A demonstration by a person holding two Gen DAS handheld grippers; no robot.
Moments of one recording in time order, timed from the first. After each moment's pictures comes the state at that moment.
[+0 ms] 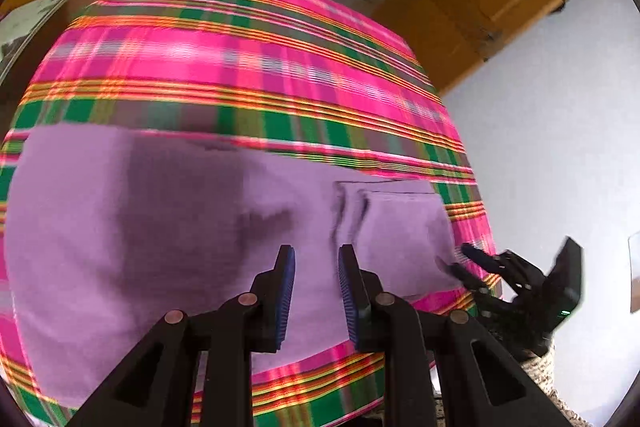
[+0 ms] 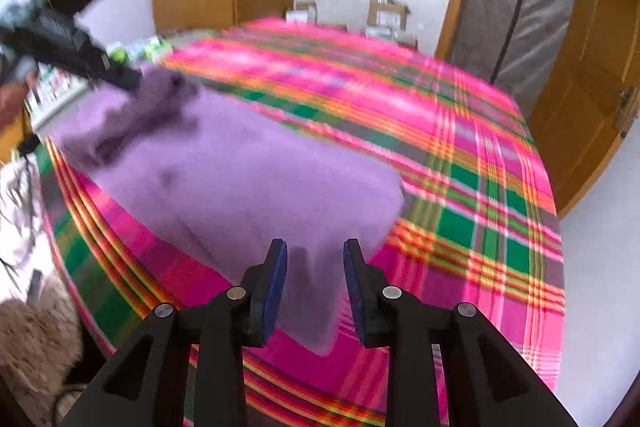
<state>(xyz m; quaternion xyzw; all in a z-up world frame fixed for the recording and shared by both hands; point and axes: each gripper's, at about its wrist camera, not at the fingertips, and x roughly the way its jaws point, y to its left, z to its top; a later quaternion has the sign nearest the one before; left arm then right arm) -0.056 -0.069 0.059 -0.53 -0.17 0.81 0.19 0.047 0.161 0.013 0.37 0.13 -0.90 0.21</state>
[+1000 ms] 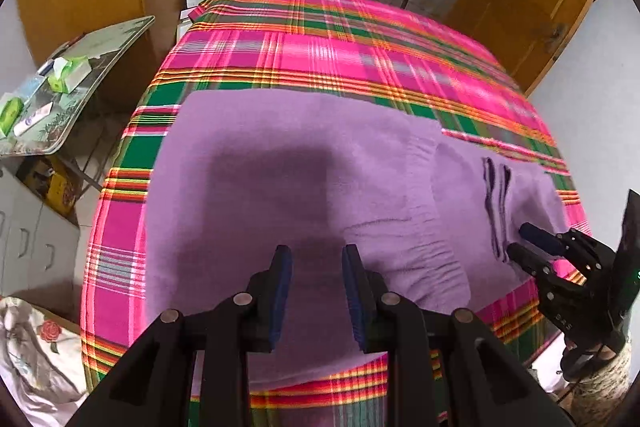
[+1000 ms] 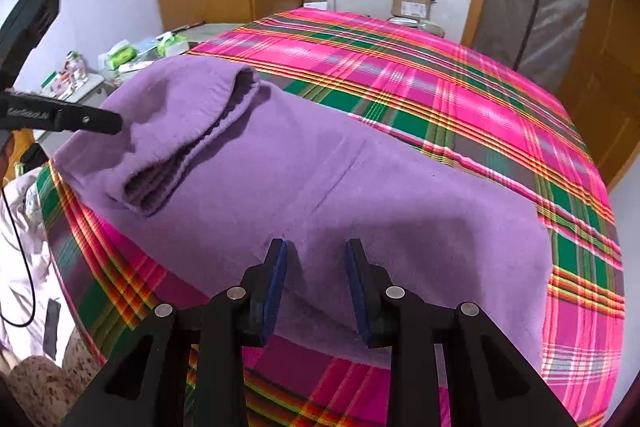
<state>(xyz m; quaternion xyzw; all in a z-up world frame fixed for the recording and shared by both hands) -0.007 -0.149 0.038 -0.50 -0.08 0.86 0.06 0.024 0.049 -0.016 0.41 0.12 -0.88 0.20</state>
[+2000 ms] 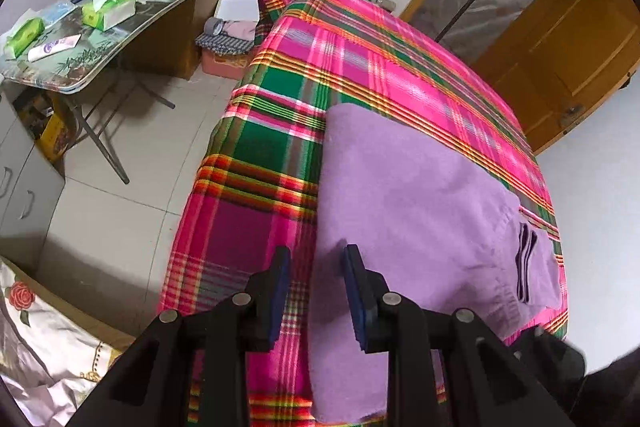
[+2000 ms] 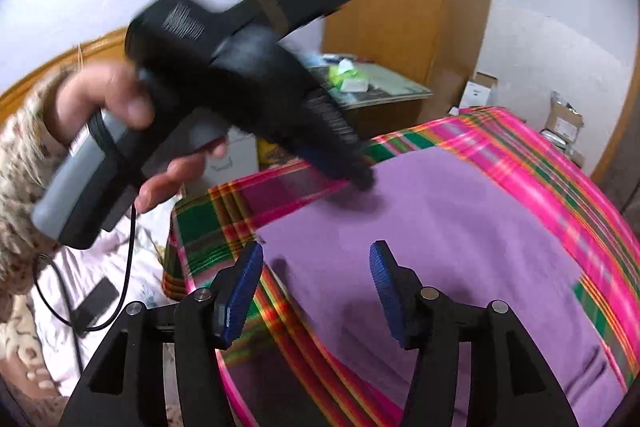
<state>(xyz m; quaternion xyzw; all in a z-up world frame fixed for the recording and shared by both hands) -0.021 -0.270 0.012 -0.50 -0.20 0.84 0.05 0.088 -0.182 -0.002 0.29 0.22 -0.82 0.44</state>
